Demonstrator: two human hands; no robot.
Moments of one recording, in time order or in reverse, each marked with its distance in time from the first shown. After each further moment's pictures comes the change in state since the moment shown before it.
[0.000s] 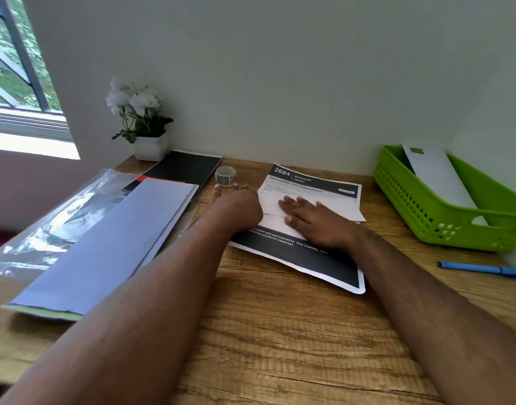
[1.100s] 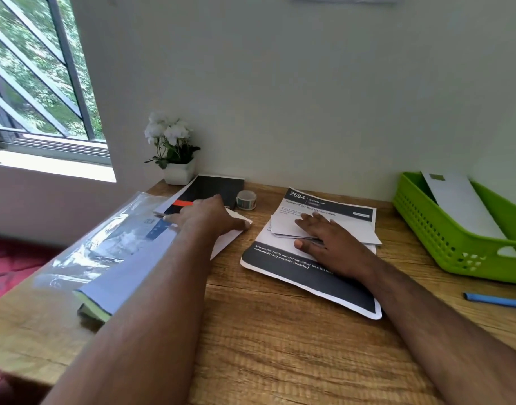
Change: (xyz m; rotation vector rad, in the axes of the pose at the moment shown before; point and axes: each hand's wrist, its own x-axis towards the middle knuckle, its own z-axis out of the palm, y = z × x) left_hand -0.001 -0.075 -0.020 -0.190 0.126 -0.402; right_hand -0.005 -0.011 0.000 0.057 0.217 -0.084
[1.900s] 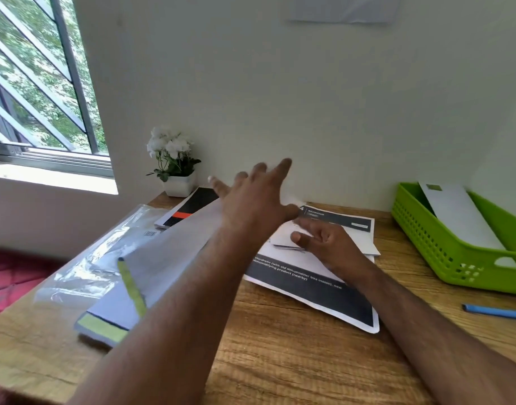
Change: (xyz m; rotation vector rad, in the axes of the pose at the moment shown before) left_hand -0.087 0.069 -0.042 -0.024 0.455 0.500; right_hand -0.011 -0.031 -0.018 0.635 0.189 0.084
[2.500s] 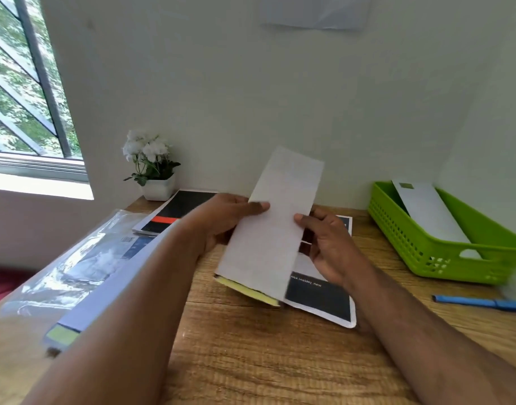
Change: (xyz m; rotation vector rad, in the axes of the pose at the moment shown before) left_hand 0.008 -0.040 0.026 -1.157 -0.474 -0.370; right_hand -0.003 -0.014 -0.008 0.873 0.193 0.197
